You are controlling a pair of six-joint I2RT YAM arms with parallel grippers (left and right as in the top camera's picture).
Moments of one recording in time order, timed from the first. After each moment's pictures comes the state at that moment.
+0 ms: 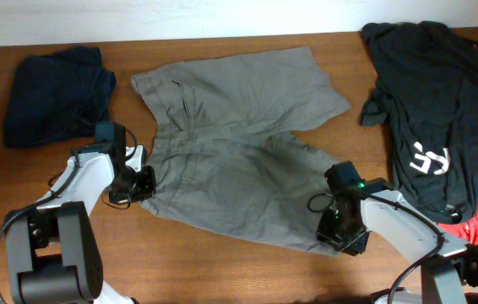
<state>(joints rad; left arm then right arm) 0.07 1.78 1.02 -0.78 0.17 -0.06 0.23 1.47 0.65 -0.86 -0.15 0.69</state>
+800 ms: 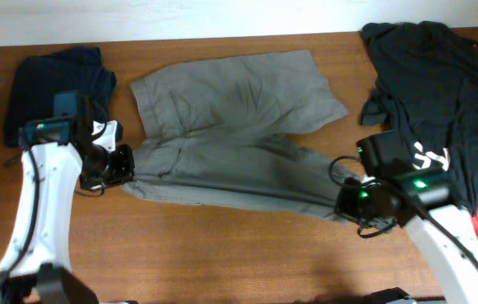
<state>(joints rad) 0.13 1.56 1.34 -1.24 0.21 -0.06 0.19 1.15 1.09 -1.31 -0.10 0.65</state>
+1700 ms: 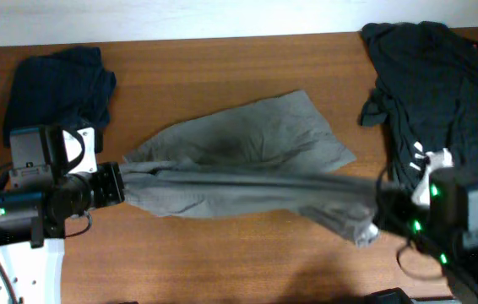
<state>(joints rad) 0.12 1.16 1.34 -1.29 0.21 -0.10 0.18 0.88 1.32 -1.30 -0.01 0.56</state>
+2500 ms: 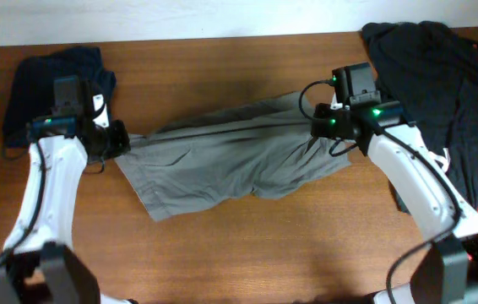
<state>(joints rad) 0.12 1.68 1.34 -0.87 0.03 -0.13 0.18 1.65 1.32 -0.71 0.00 0.38</state>
